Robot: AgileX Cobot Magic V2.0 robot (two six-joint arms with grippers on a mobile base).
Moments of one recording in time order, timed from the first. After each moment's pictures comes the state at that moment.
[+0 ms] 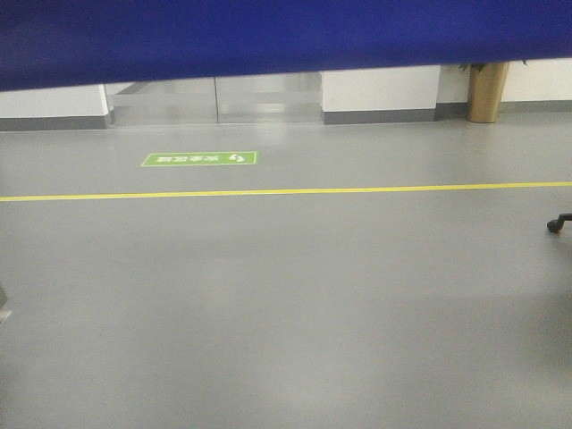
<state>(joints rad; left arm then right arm) 0.04 0.81 -1.30 -0.12 1.01 0.00 0.37 0.94 -1.50 0.01 1.13 0.20</state>
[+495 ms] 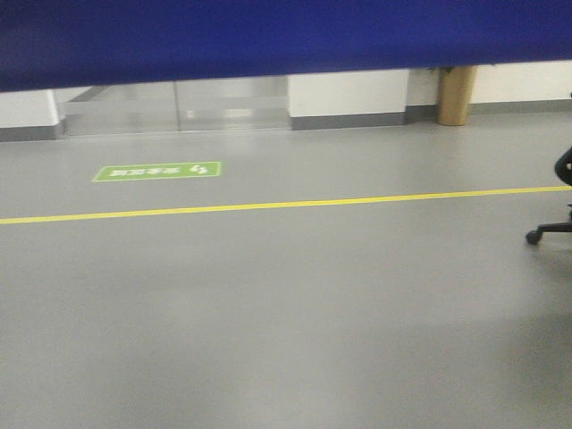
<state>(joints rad) 0.04 0.81 -1.30 -0.11 1.01 0.00 0.37 0.95 -1.50 0.01 1.13 0.20</state>
